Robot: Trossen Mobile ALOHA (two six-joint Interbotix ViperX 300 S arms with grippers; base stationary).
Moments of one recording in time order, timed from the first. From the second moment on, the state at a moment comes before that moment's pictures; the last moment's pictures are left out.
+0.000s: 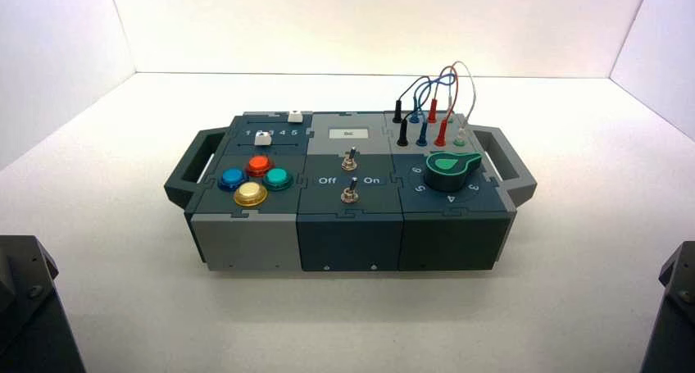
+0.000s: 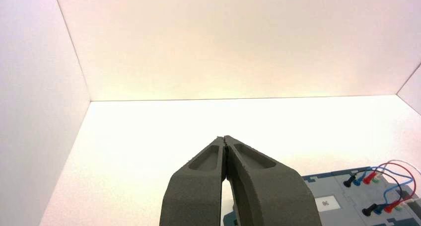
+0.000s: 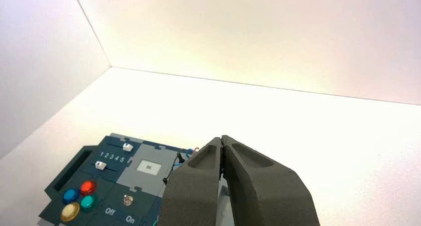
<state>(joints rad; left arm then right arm) -0.15 -1.26 1.13 -0.10 0.46 0.02 0.35 -1.37 1.17 0.04 0.52 0.11</state>
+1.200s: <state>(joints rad) -0.15 -1.39 1.16 -0.09 0.40 0.05 0.36 -1.34 1.17 0.04 0.53 0.11</state>
